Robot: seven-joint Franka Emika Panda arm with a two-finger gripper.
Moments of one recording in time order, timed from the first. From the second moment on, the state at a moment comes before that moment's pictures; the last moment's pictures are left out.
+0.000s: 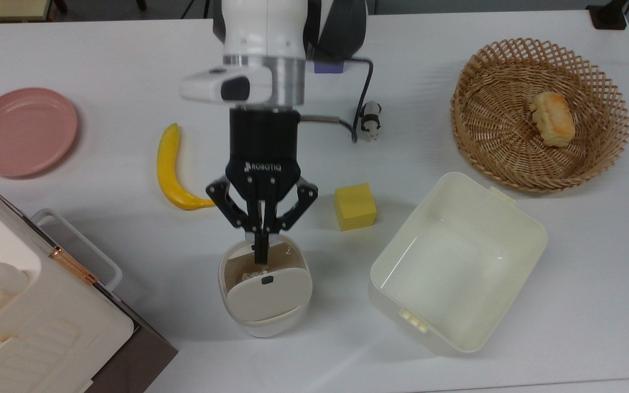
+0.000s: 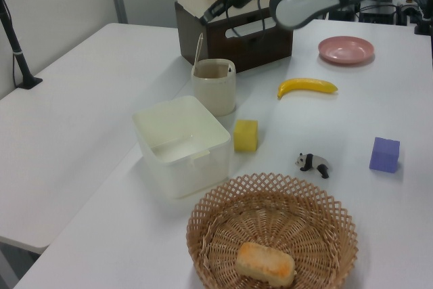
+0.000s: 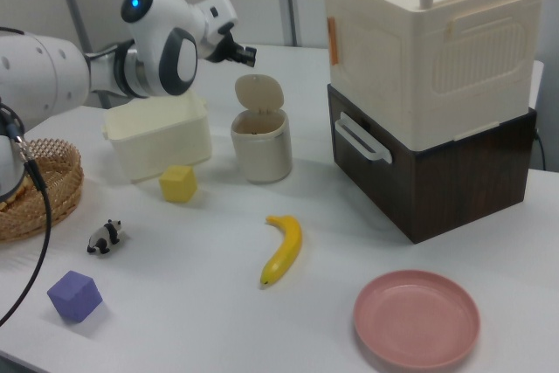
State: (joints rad) arm 0.19 0.50 -0.14 -1.43 -0.07 2.84 0.18
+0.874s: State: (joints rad) arm 0.18 0.56 -0.14 -1.40 -0.07 2.88 0.18
